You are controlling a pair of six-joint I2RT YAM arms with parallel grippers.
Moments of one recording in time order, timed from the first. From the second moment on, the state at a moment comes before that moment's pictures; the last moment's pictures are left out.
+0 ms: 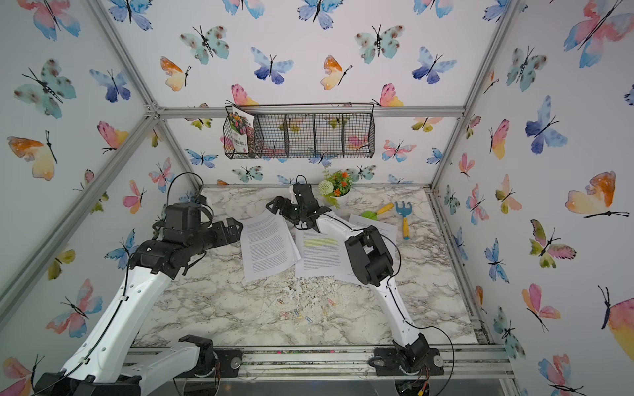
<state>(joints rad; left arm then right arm) -0.23 1.06 1.16 -0.78 -0.01 -0.39 0.68 2.38 1.98 -0.14 -0.39 0.86</state>
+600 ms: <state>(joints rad) -0.21 0.86 0.53 -0.15 -0.18 -0.15 0.27 1.29 0.99 -0.24 0.00 0.33</state>
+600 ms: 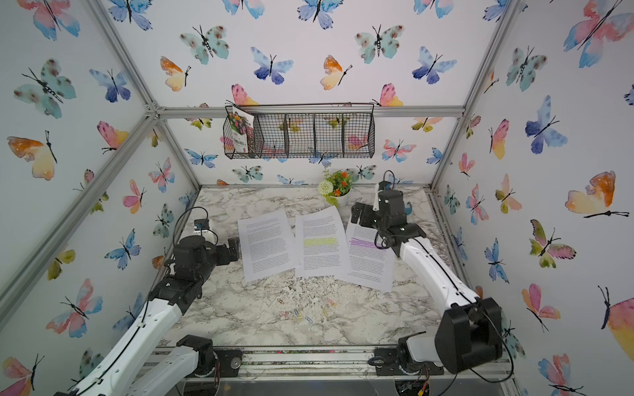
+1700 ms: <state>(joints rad) -0.01 1.42 0.19 1.03 0.01 -0.03 0.09 1.59 0.25 1.11 0.16 0.00</state>
